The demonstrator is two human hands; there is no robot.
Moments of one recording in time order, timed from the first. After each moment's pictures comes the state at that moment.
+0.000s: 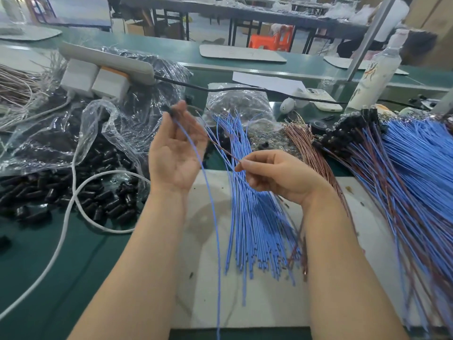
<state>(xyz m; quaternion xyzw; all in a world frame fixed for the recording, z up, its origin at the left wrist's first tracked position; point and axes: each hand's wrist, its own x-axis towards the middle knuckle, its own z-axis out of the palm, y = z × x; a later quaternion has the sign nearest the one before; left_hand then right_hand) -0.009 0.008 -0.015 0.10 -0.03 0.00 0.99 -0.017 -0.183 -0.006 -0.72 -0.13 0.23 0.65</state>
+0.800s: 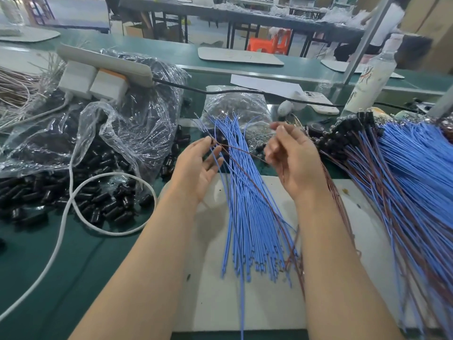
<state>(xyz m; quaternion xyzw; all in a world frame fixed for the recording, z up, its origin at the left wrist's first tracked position) -0.001 -0.019 -0.031 0.41 0.14 -0.01 0.90 -0.009 -0.183 -0.005 -0.57 -0.03 -0.04 0.82</state>
